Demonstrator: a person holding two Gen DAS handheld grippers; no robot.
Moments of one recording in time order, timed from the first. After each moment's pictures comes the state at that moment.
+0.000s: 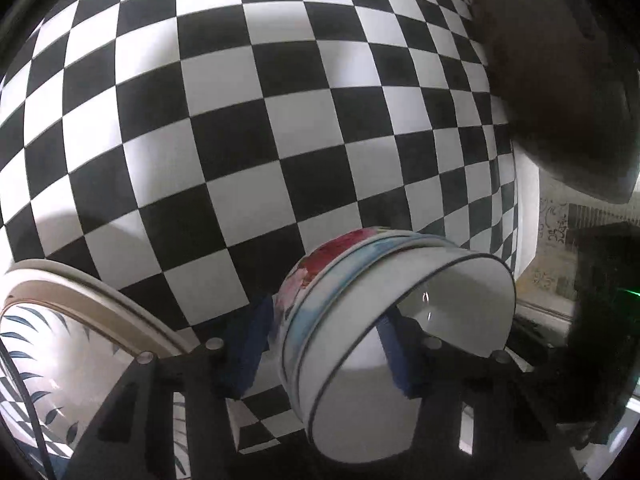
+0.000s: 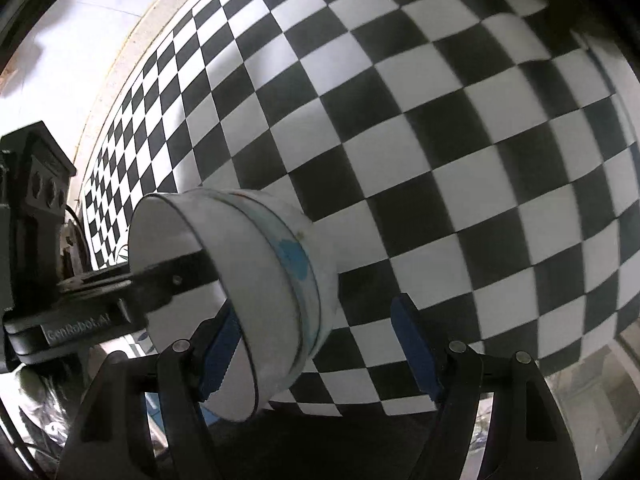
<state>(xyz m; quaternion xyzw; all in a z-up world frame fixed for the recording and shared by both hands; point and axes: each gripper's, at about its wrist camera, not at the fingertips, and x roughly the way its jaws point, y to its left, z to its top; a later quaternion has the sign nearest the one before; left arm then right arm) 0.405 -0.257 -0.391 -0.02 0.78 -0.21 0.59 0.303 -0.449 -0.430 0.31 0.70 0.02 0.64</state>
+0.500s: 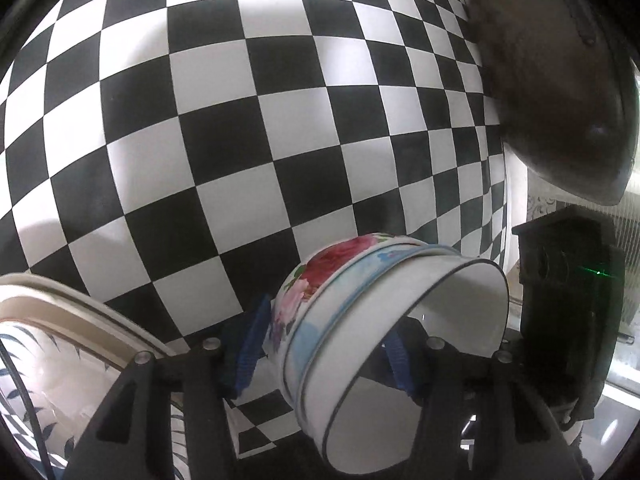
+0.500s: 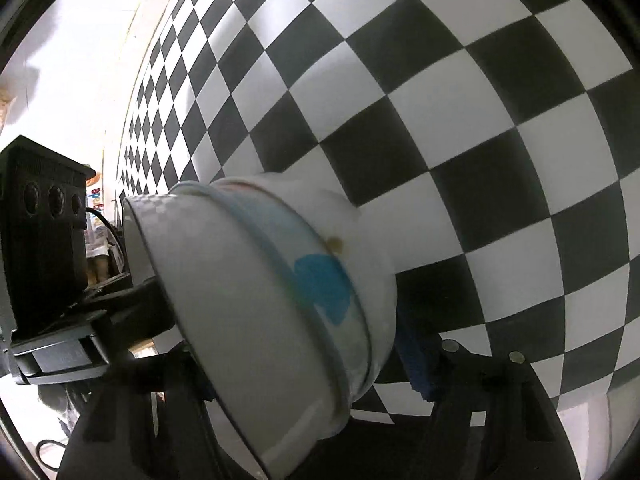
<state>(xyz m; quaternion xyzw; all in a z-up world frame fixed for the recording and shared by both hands) 0.410 -0.252 -0.400 -0.04 0.78 -0.23 0.58 0.314 -0.427 -0.475 0.40 0.70 0.07 0.59</state>
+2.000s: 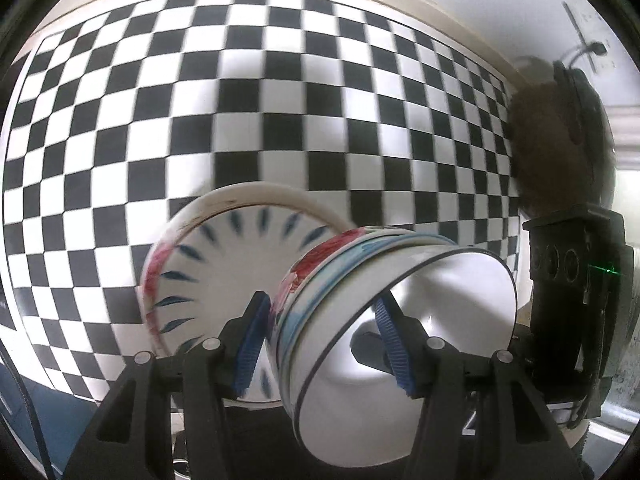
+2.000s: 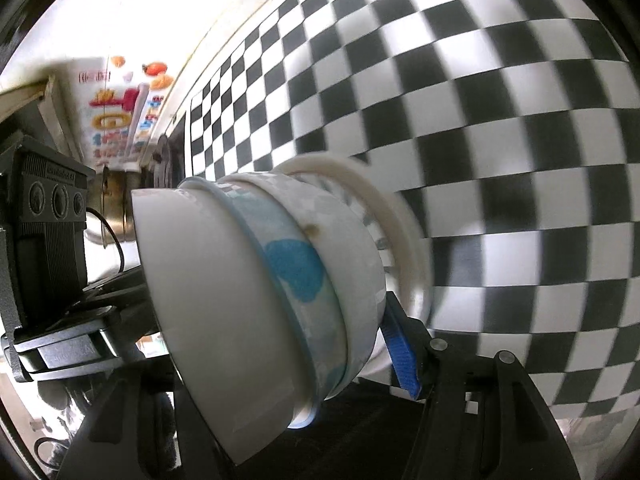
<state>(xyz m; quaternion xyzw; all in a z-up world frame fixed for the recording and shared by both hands) 0.393 -0.094 -0.310 -0.09 0.74 -0.12 0.66 0.366 -0.260 -0.391 0.31 0.70 0.21 0.61</state>
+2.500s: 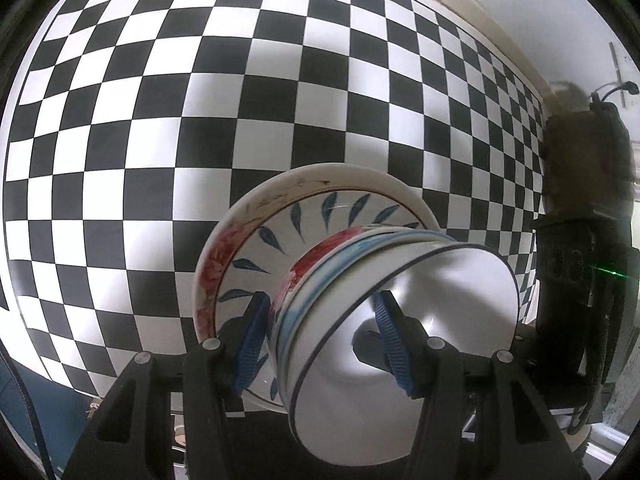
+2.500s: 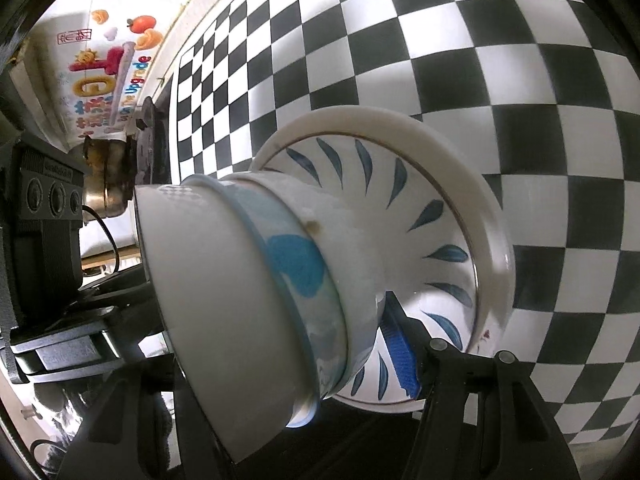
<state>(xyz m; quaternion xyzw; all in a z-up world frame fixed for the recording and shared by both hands) 0.392 -0.045 -0.348 -0.12 0.75 -0.10 0.64 0.376 -0.196 -0.430 0.27 0.73 0.23 0.59</state>
